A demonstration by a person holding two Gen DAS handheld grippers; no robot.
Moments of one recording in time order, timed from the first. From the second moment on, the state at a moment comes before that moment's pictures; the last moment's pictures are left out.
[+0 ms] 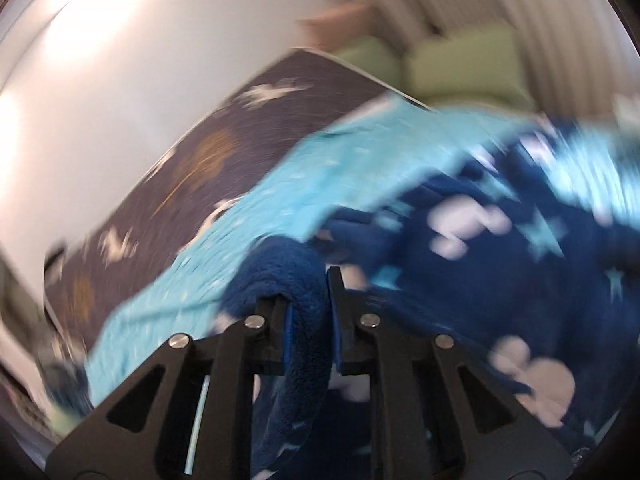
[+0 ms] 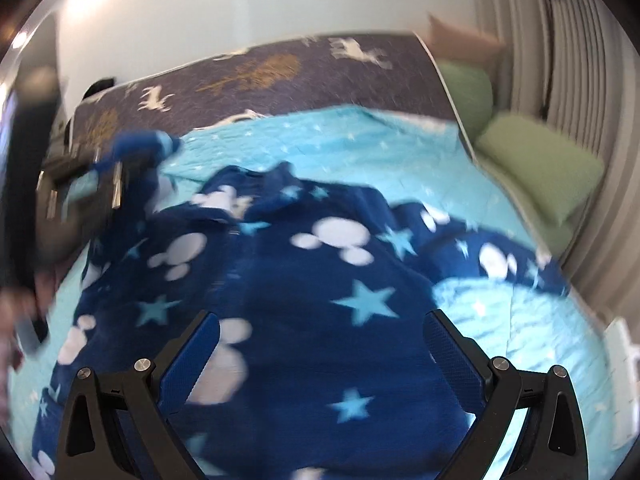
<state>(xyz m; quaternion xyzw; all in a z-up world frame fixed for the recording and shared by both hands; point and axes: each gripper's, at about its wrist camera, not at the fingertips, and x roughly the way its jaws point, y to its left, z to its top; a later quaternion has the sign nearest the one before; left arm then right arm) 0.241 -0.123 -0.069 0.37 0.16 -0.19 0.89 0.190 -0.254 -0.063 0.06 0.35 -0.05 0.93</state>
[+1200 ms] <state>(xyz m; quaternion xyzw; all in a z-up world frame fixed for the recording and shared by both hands) 0.261 0.010 -0.136 0.33 0.31 0.02 0.89 0.323 -0.259 -0.098 0.11 0.42 -0.10 0.90</state>
